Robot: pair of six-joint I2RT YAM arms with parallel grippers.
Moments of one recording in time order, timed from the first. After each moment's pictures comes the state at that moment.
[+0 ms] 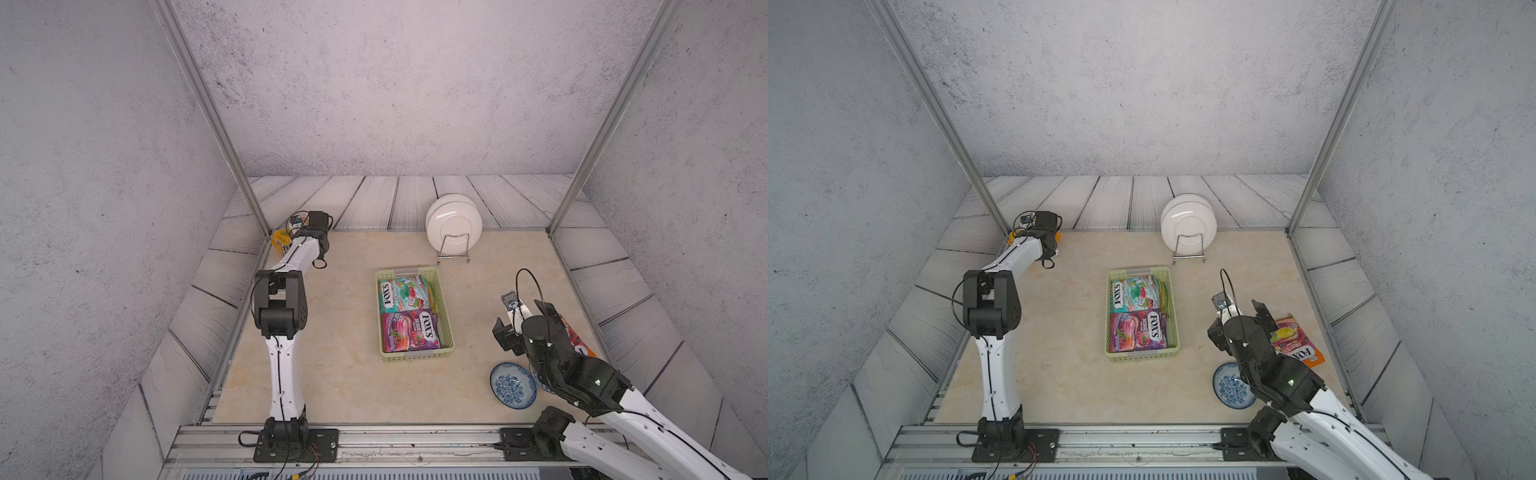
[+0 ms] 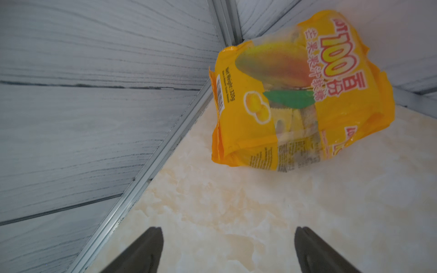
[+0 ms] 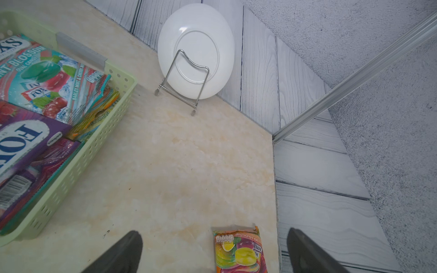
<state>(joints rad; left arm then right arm) -0.07 2.30 1.96 -0.62 -0.65 -0.42 0.76 0.65 0.72 -0.64 0.69 -0.19</state>
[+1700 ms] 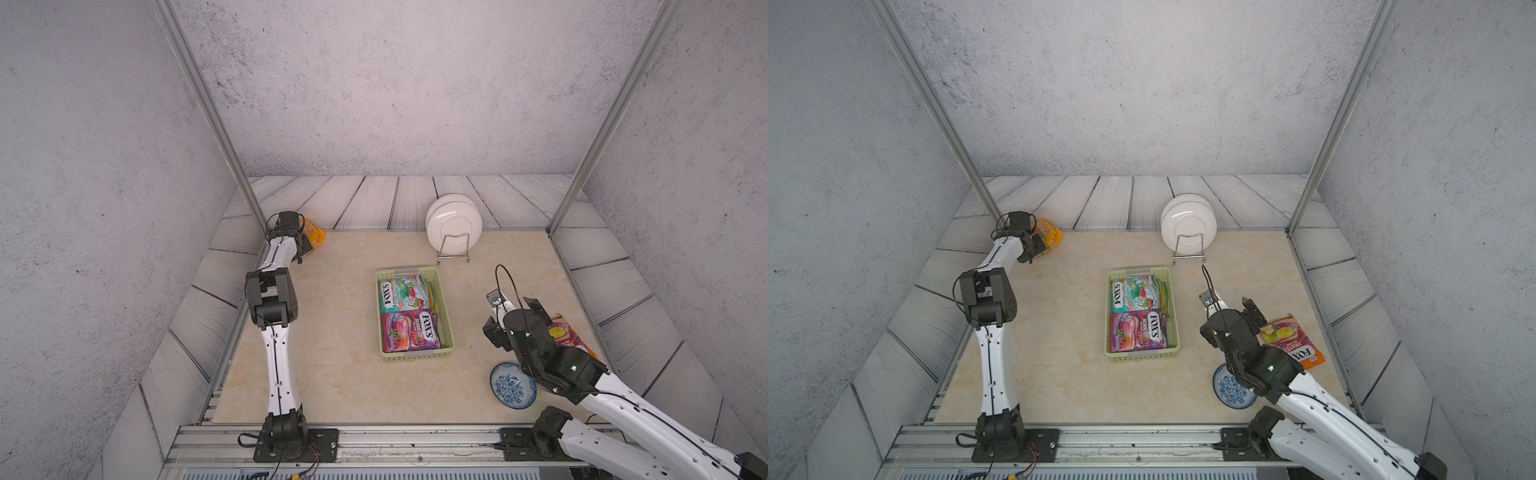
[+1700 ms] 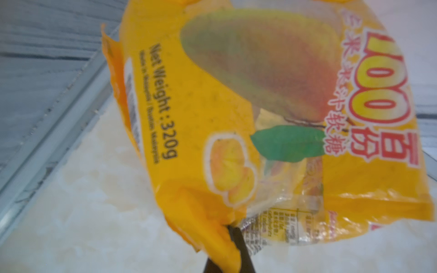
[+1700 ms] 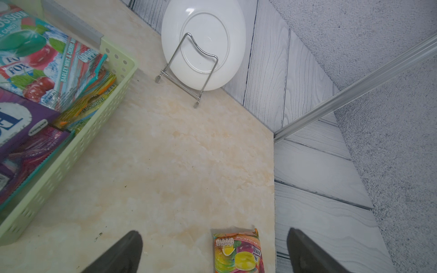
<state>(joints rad) 0.10 2.50 2.17 -0.62 -0.08 -0.41 0.76 0.76 0.71 -0.58 0.71 -0.22</state>
